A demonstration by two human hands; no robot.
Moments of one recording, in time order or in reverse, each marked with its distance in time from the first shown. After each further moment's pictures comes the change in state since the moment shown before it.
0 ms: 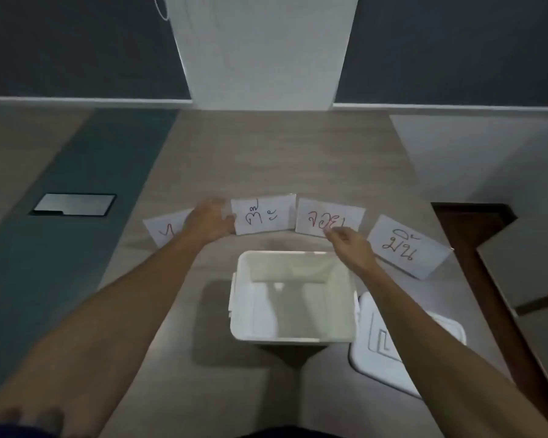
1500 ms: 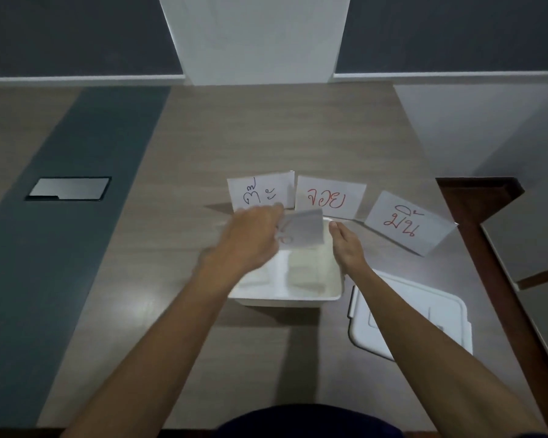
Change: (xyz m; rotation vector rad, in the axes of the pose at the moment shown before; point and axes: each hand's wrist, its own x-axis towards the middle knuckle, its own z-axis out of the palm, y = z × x) left_hand -0.115 0.114 -0.006 0.229 -0.004 0.328; right_hand -0.008 0.035 0.037 0.204 0.036 0.108
